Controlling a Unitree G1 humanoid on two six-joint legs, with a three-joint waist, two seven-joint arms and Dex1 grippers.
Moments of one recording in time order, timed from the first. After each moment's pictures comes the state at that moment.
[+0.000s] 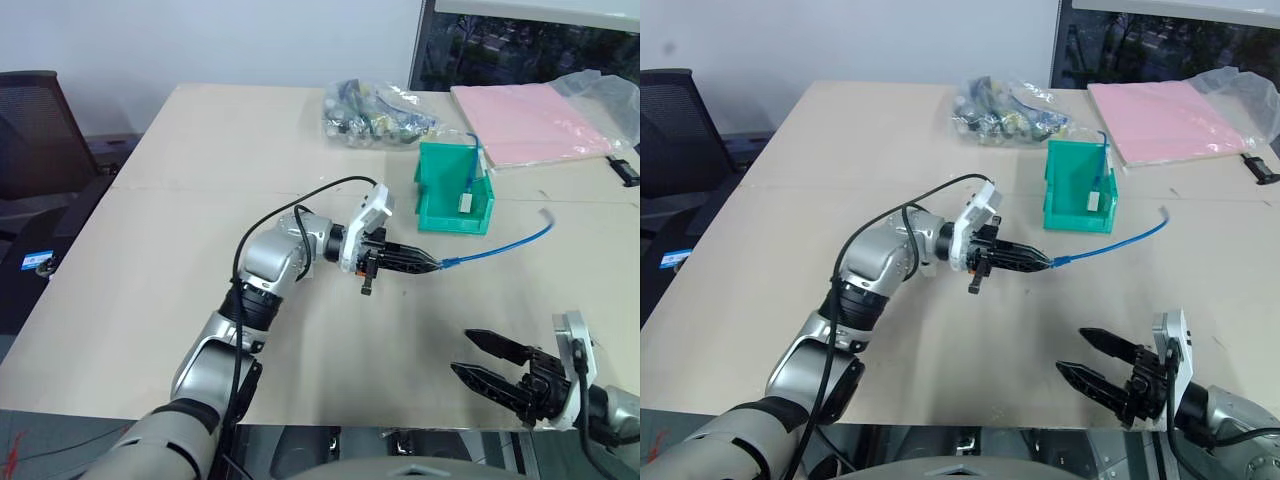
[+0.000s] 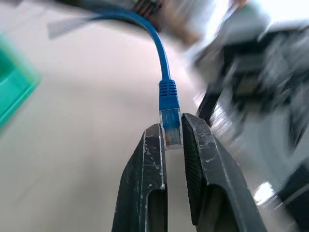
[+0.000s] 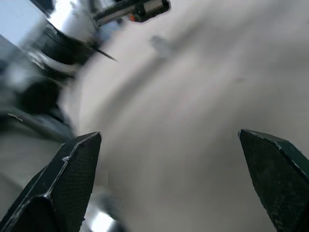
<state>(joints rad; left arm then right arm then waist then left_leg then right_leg) -0.76 0.28 -0.25 0.11 -0.53 0.75 -1.32 0.46 -0.61 -0.28 -0.66 1.12 0.66 0.76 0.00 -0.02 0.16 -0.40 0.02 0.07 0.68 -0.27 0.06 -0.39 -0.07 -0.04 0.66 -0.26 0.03</state>
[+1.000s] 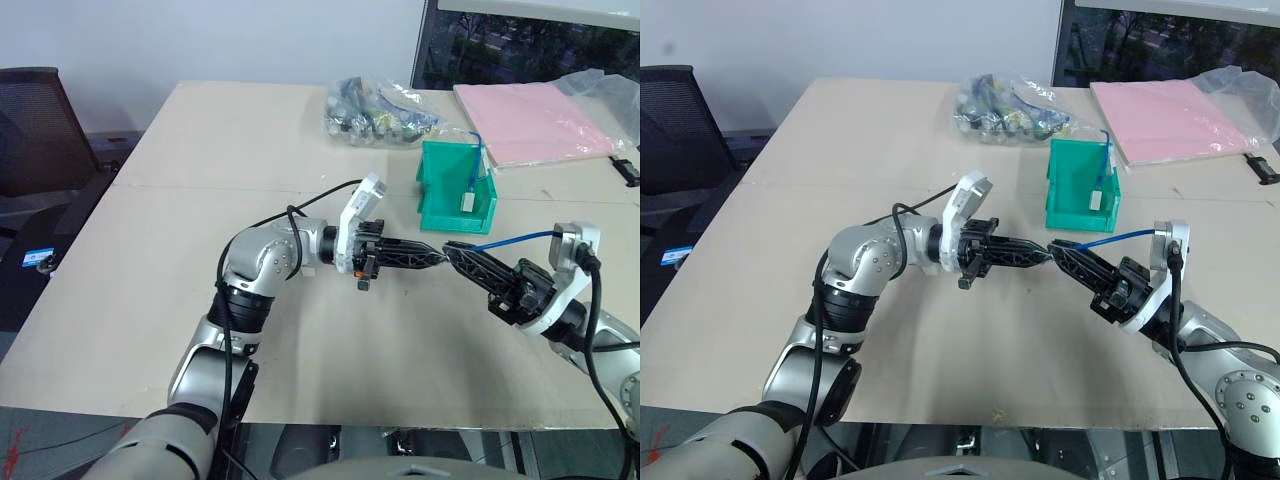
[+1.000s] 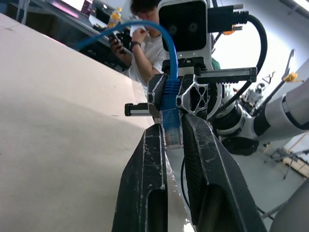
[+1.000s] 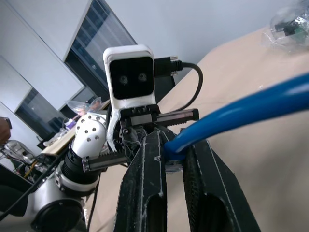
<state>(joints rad) -0.73 0.28 -0.17 0.03 -0.69 0.91 -1.20 0.04 -0.57 -0.24 -0.60 1.39 0.69 0.45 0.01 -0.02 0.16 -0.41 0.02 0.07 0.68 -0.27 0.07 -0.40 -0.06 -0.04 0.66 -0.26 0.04</state>
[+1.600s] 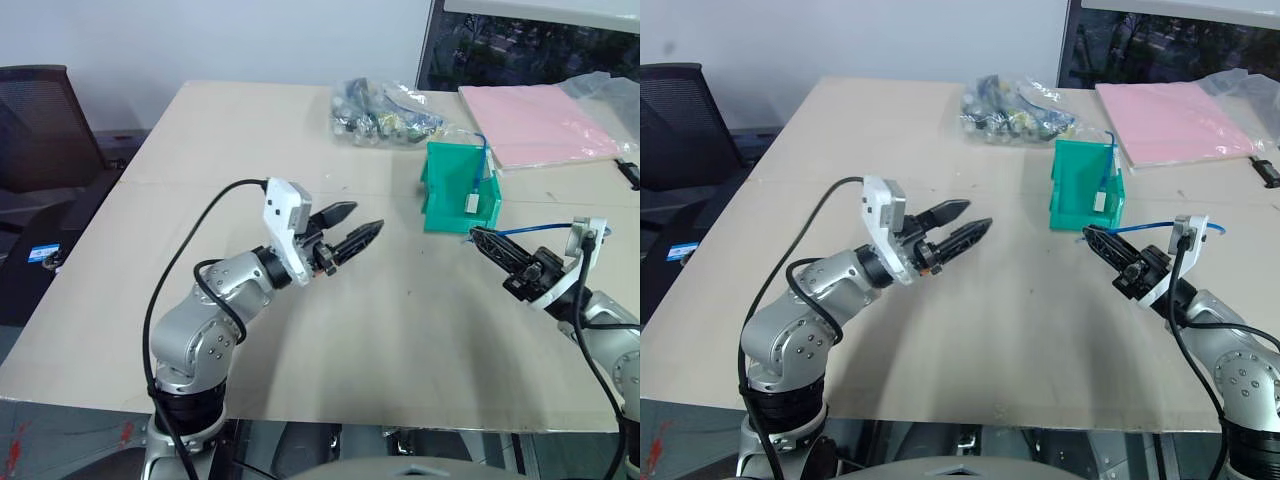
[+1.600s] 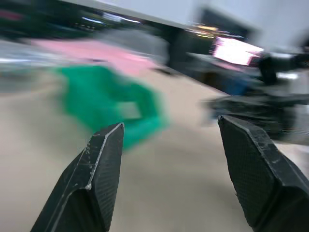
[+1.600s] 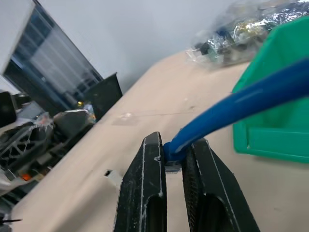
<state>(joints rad) -0.20 0.30 0.09 -0.67 -0.56 0.76 -0.52 -0.01 -0.55 -0.28 -0.39 1.19 0.62 0.48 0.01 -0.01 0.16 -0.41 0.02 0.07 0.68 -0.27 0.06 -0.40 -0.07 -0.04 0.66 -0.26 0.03</state>
